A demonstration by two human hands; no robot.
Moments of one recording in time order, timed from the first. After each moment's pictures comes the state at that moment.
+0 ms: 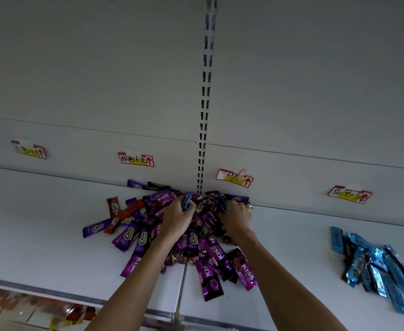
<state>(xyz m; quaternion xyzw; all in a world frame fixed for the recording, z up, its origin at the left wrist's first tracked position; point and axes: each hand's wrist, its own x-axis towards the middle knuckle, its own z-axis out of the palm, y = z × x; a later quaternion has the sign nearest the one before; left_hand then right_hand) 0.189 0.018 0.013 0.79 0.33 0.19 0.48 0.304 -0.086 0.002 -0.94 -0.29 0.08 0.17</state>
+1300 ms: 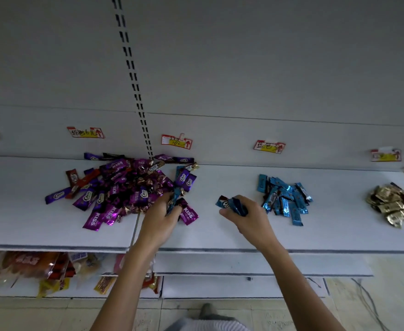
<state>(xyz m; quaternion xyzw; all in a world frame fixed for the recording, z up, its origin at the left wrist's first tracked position) 0.130 -0.150 0.081 0.81 0.29 0.12 0.49 0.246 -0.322 0.086 -0.82 -0.24 0.19 0.48</state>
